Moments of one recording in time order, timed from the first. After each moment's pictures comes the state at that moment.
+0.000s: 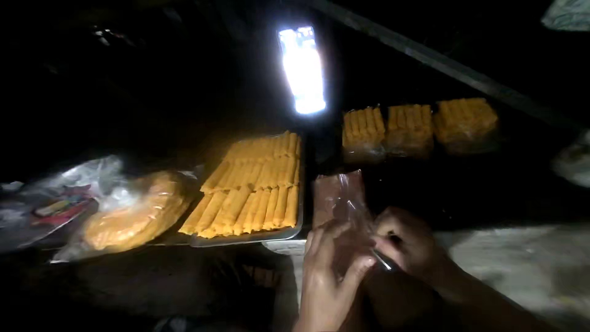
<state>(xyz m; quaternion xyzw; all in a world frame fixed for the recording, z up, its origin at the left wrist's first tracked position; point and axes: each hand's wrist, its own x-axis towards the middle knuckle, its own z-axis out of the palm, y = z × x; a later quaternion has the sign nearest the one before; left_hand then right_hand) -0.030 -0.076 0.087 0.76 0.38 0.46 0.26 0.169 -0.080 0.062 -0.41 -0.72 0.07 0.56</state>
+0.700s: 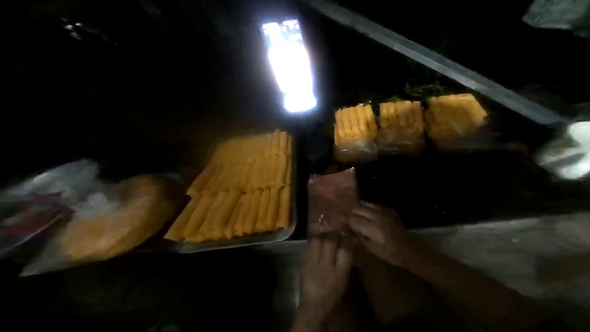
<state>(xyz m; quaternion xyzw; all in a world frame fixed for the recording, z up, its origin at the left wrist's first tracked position) -0.022 -0.065 0.047 0.82 0.37 0.41 -0.13 0.153 -0.057 0.062 -0.43 -0.79 -0.02 0.43</state>
